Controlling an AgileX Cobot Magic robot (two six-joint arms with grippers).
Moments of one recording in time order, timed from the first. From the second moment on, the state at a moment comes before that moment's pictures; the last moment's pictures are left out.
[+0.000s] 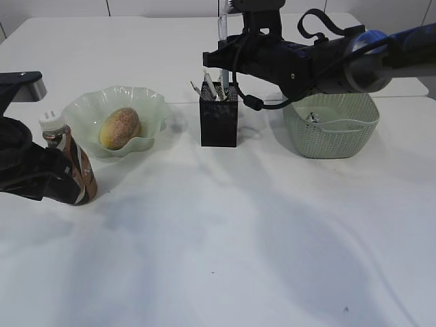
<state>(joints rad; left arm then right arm) -0.27 1.46 -0.92 -0.27 0.71 0.10 0.36 2.21 -1.64 0.01 -0.25 0.03</state>
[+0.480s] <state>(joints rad) -0.27 1.46 -0.92 -0.27 0.70 0.10 0.36 2.24 -1.64 0.01 -0.27 0.04</state>
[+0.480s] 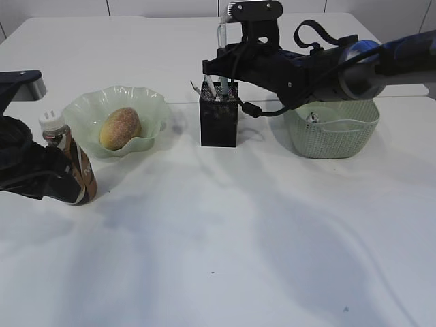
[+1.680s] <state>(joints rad) -0.27 1.46 -0.92 -0.27 0.69 0.10 0.36 2.09 -1.64 -0.03 0.13 0.04</state>
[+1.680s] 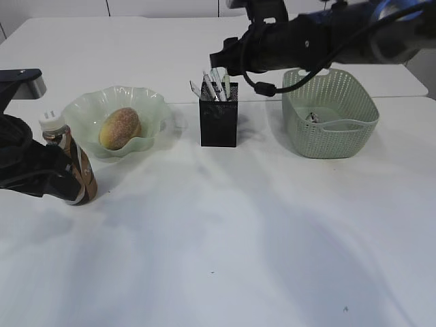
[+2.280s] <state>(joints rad) -0.27 1.38 -0.92 -0.19 0.77 0.10 0.36 1.77 -1.64 -0.05 0.78 -0.10</state>
